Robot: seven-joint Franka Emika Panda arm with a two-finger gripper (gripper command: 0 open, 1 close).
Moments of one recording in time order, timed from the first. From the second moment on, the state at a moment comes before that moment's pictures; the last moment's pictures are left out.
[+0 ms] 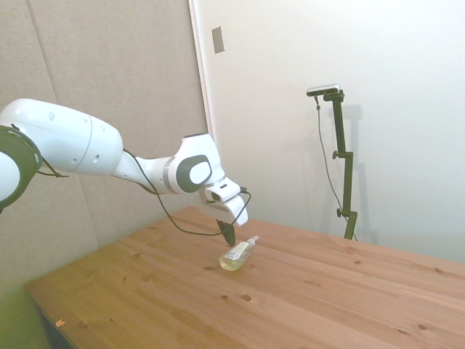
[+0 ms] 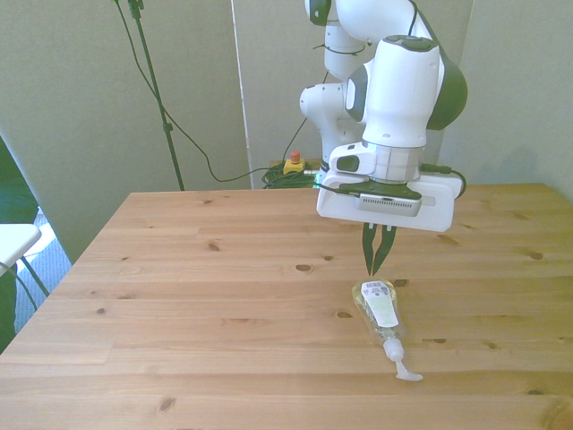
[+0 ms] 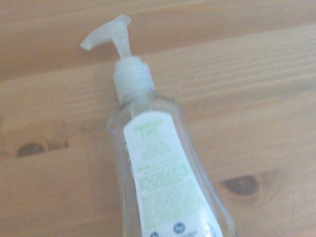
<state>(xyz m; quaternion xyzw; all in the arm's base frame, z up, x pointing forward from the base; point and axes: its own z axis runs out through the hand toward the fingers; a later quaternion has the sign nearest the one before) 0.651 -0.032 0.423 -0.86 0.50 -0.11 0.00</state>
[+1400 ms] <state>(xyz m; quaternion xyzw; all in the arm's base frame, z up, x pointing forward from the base) 0.561 -0.009 0.443 -0.88 0.46 -0.08 0.00</state>
